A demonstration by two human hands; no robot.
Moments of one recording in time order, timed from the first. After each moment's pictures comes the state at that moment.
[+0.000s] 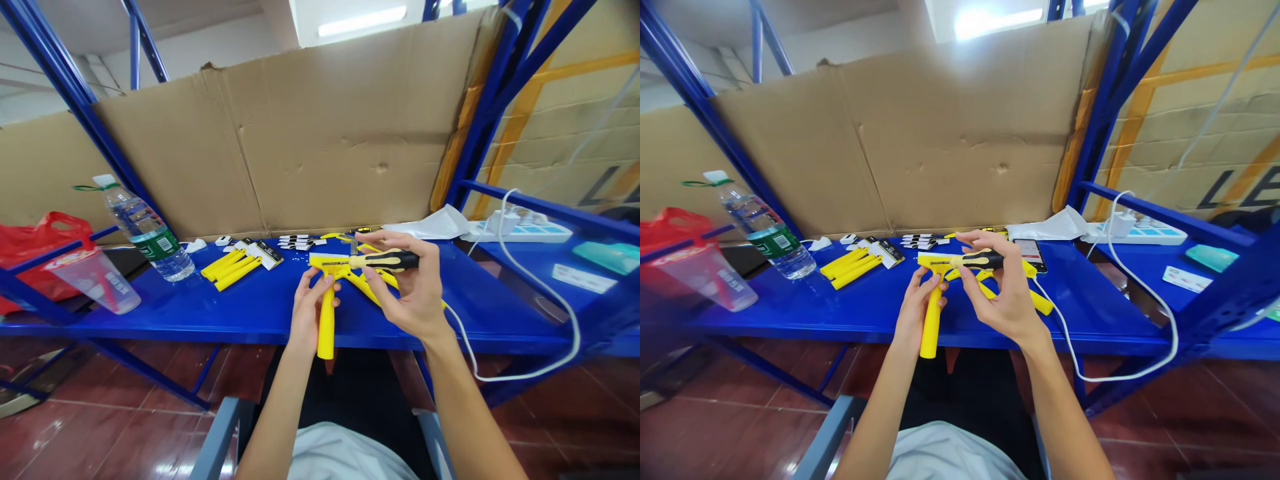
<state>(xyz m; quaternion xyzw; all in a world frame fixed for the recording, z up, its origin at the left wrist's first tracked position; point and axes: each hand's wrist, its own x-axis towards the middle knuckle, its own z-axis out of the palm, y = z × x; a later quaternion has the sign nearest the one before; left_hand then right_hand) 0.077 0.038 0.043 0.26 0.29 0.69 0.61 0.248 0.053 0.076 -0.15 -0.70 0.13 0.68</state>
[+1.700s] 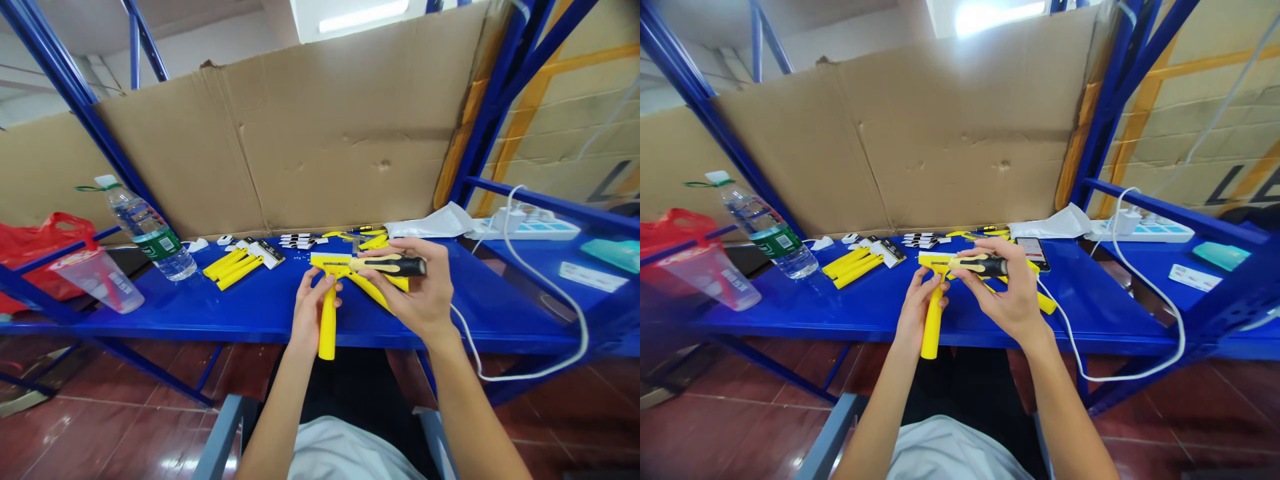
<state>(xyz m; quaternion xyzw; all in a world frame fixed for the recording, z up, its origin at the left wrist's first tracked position) 0.074 0.041 0.039 0.27 0.28 0.68 0.62 0.250 0.054 0.074 -0.18 -0.69 0.09 0.69</state>
